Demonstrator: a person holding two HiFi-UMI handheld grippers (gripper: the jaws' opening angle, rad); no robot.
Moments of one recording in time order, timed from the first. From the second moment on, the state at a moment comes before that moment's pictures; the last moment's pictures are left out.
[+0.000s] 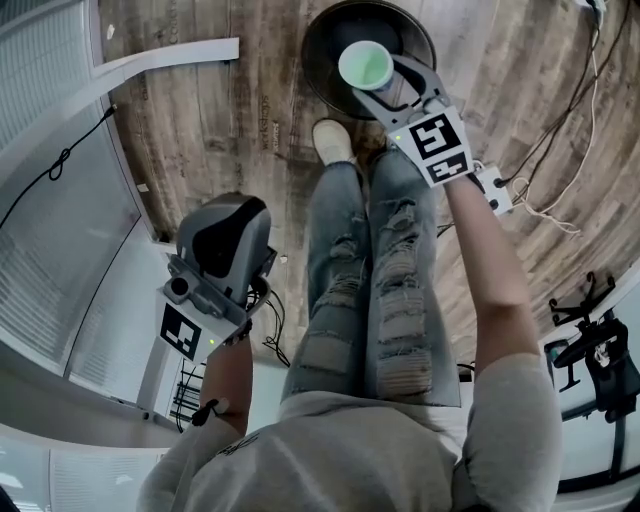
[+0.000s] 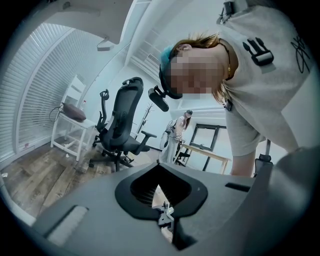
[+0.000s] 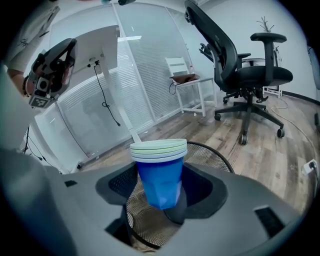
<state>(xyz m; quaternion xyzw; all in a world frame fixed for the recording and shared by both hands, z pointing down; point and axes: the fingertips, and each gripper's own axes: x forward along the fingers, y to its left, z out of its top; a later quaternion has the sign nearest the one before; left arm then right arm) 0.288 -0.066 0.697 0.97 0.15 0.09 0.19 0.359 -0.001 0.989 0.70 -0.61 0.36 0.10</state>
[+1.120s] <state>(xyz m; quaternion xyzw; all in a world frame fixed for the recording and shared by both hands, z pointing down) 0.278 -0.071 0.707 0.97 0.14 0.10 0.19 0.368 -0.003 1.028 0.71 -0.57 0.40 0.10</state>
